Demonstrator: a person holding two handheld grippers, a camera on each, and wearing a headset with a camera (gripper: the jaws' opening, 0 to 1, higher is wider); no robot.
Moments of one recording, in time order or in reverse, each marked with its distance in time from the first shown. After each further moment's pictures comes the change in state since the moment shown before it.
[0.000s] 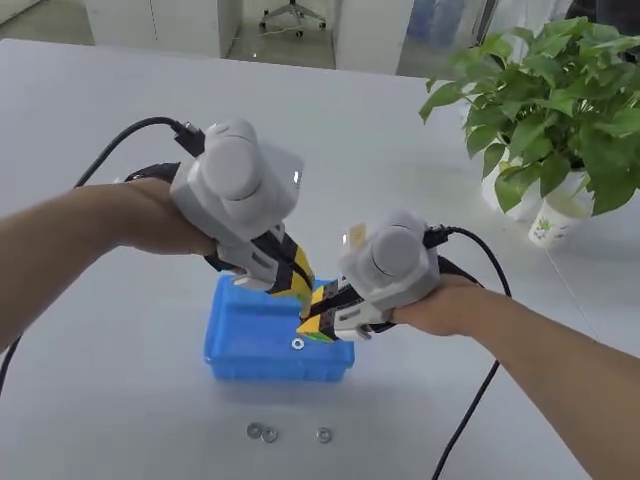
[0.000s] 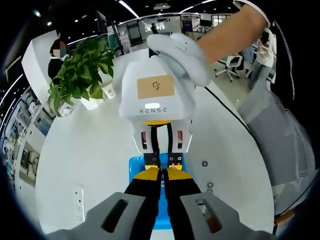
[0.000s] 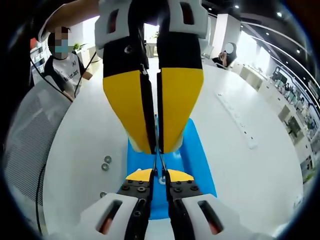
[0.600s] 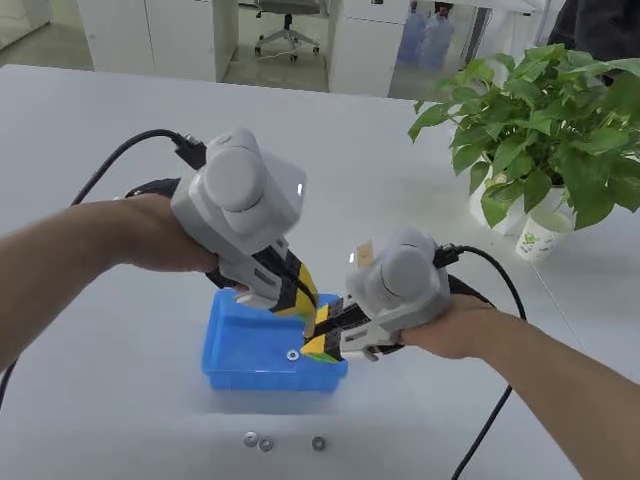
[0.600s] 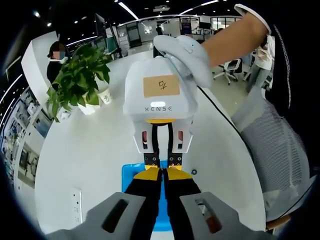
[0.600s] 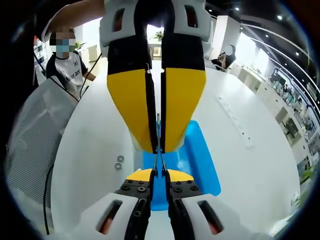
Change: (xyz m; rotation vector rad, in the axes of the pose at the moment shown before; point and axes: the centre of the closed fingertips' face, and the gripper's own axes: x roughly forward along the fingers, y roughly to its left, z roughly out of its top) left arm -0.005 -0.022 0.022 -0.003 -0.019 -0.016; right arm -0.020 0.024 0.003 -0.007 0.003 -0.019
